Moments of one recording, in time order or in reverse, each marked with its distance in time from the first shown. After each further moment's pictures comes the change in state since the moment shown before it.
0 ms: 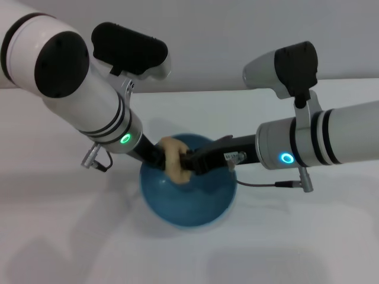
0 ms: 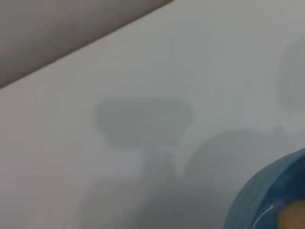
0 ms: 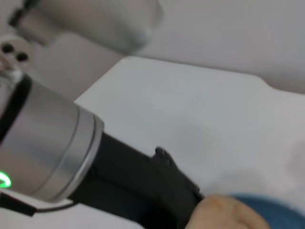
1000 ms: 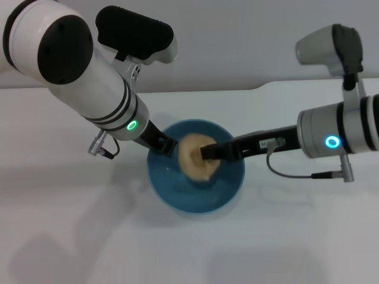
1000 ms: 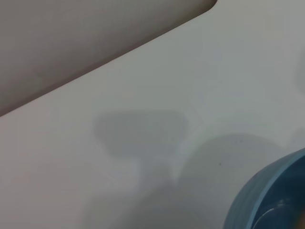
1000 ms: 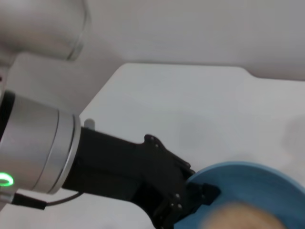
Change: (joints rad) left arm -0.035 0.000 -0.023 0.001 0.001 0.018 -0.003; right arm -0.015 -0.001 0.256 0.002 0.013 0.253 -0.014
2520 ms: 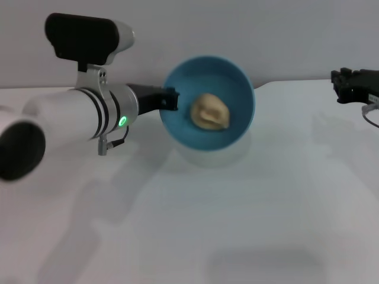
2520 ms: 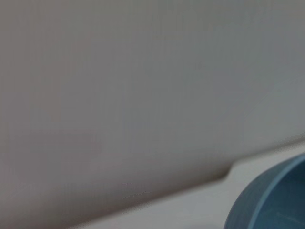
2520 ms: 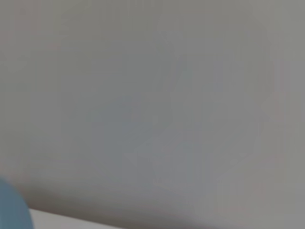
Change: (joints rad) left arm 0.307 0.003 0.112 0.003 -0.062 0.808 0.005; right arm -0.330 0.009 -0.049 0.224 -0.394 -0.687 -0.047
